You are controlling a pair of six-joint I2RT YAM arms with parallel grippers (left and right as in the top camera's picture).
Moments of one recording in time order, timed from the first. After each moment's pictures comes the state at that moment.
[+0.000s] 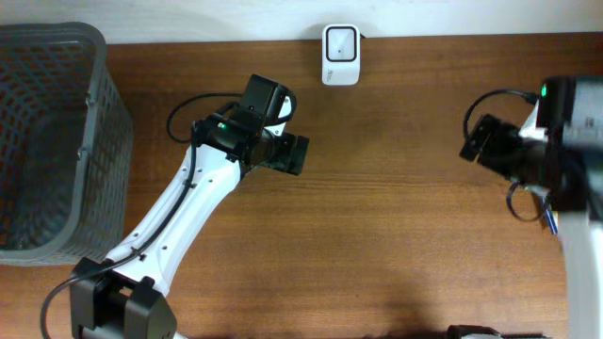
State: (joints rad) left arm -0.45 1.69 1.48 -0.87 -0.02 -0.10; right arm -0.06 1.22 1.52 -1.21 0.01 0.41
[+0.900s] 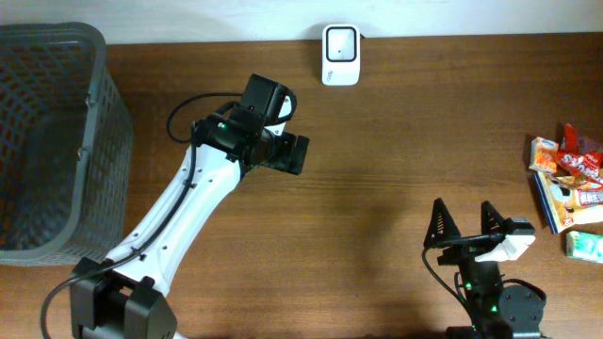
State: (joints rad) left arm -0.45 1.69 1.48 -0.87 -0.02 -0.10; right arm -0.01 0.02 0.18 -0.17 -0.07 0.35
